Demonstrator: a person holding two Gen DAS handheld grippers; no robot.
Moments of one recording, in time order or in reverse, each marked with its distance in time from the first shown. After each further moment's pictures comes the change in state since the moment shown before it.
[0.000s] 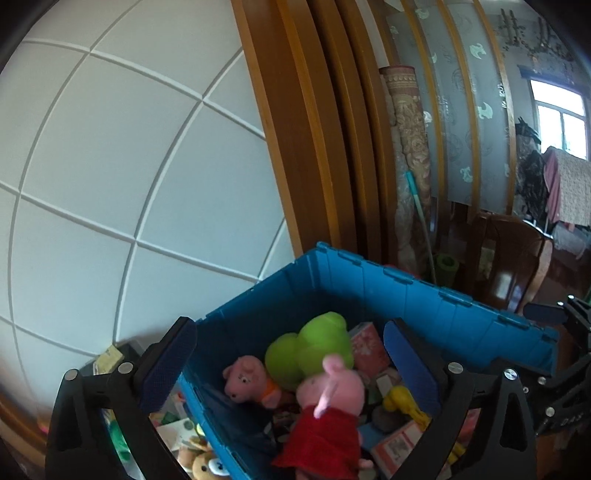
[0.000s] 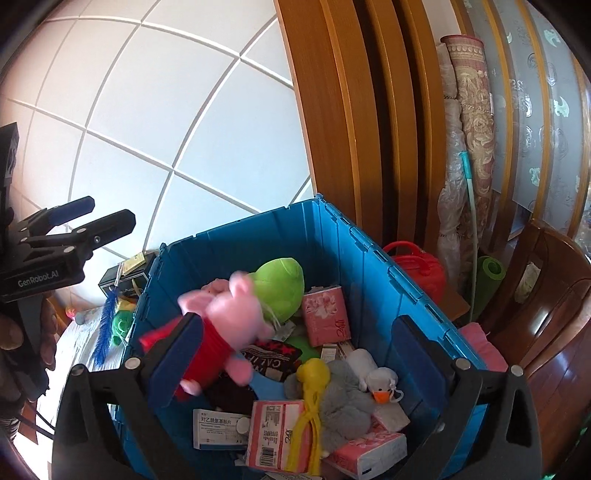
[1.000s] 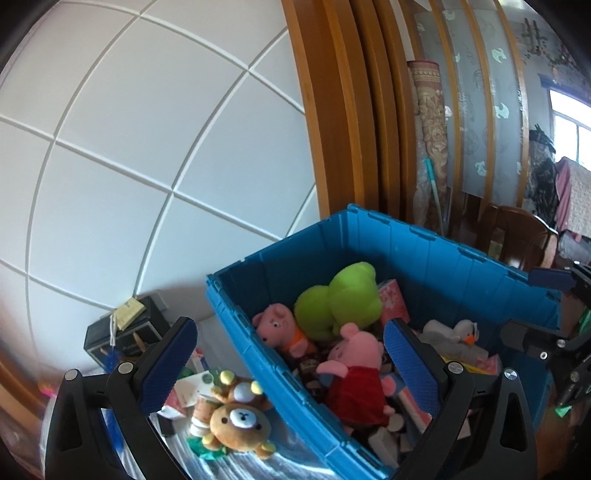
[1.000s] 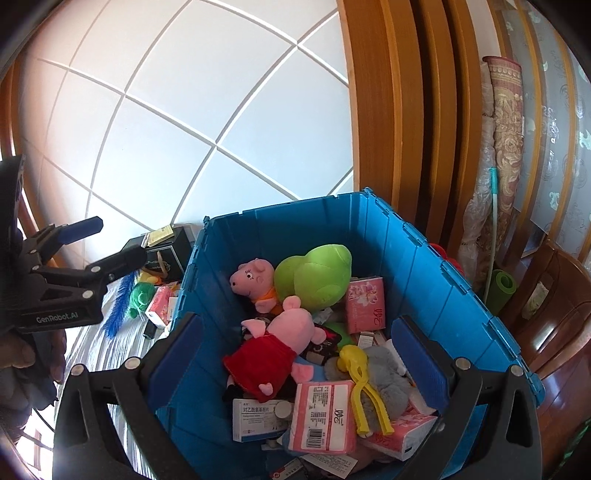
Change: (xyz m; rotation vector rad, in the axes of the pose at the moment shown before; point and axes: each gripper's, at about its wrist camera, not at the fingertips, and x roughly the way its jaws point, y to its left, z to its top) left arm -0.045 0.066 -0.086 -0.086 0.066 0.036; right arm -0.012 0.099 -0.022 -0.132 0.026 0.042
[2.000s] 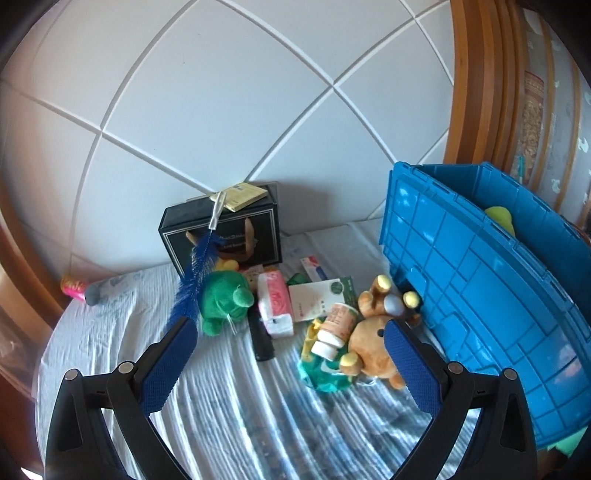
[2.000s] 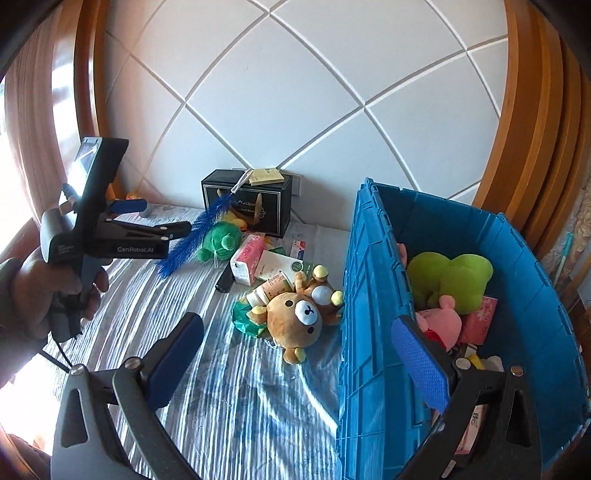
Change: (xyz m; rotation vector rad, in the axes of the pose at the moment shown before) left arm 0.031 0.268 -0.174 -0.247 0.175 0.128; right arm 0.052 0.251 -0.055 -0.309 0.123 0.125
